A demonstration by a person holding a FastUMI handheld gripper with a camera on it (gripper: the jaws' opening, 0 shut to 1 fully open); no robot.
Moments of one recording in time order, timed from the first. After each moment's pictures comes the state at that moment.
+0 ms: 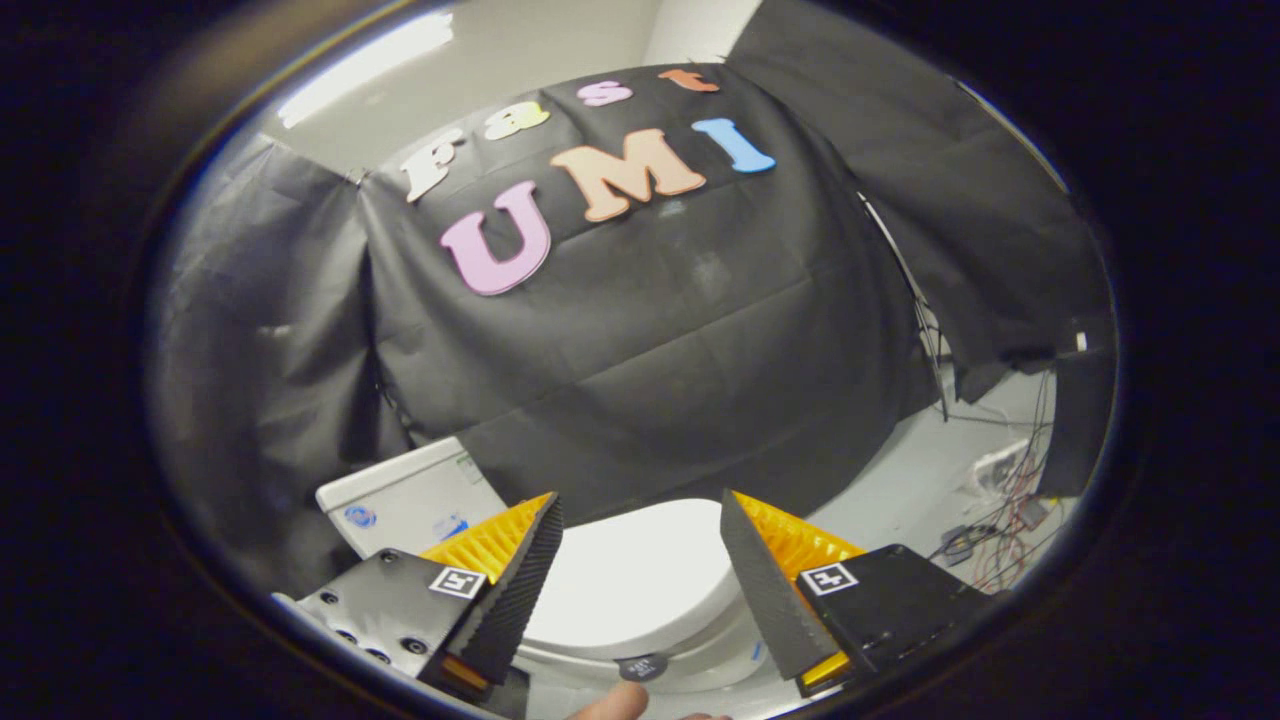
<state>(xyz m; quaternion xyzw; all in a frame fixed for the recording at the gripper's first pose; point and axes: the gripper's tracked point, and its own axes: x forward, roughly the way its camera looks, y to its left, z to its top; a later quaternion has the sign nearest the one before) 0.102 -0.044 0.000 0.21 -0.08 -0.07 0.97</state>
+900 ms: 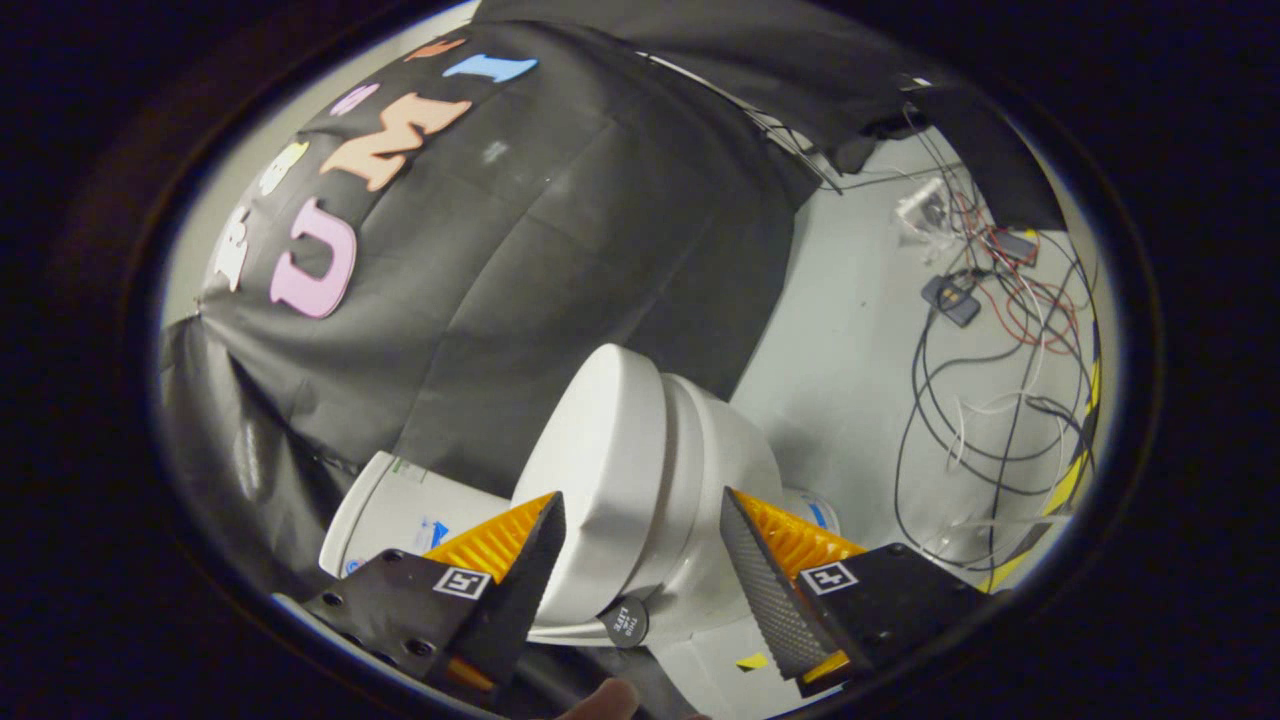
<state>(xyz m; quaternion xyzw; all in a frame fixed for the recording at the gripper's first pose) 0.128 -0.042 -0.178 0.46 0.09 -0.14 0.87</state>
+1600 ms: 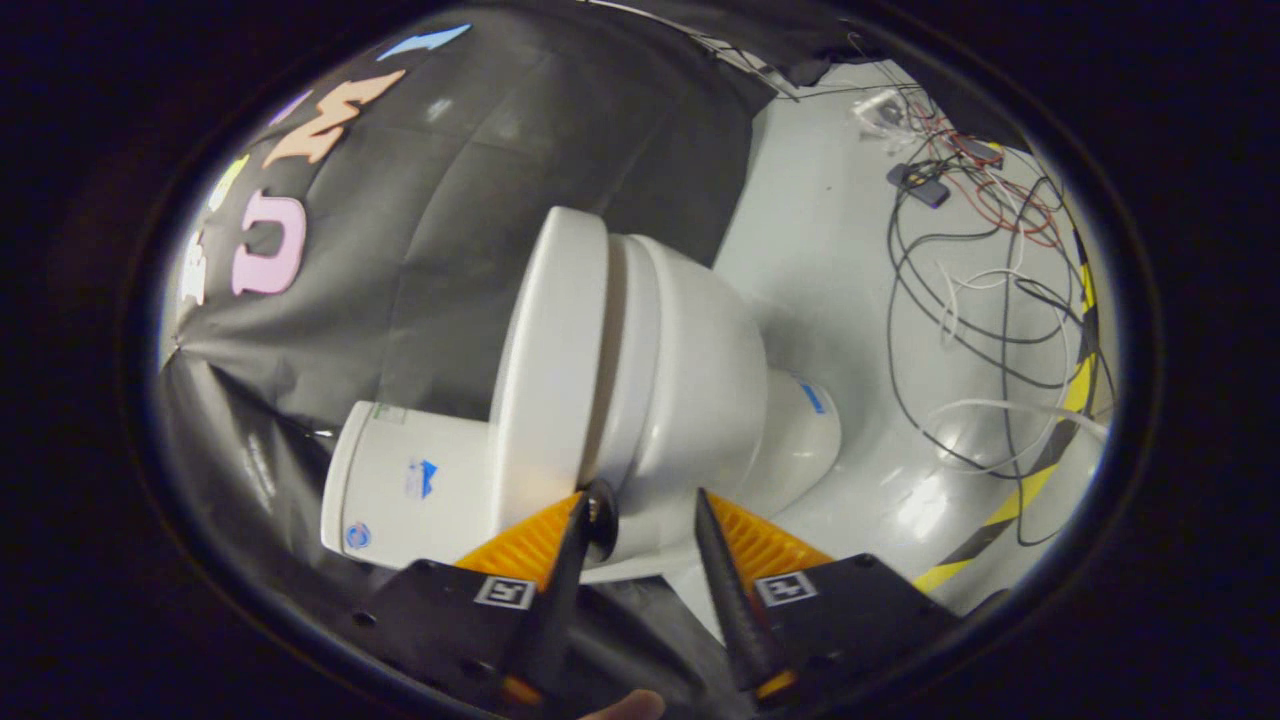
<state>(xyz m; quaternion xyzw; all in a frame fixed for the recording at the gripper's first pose) 0.111 0.042 -0.233 0.51 0.22 -0.08 0.83</state>
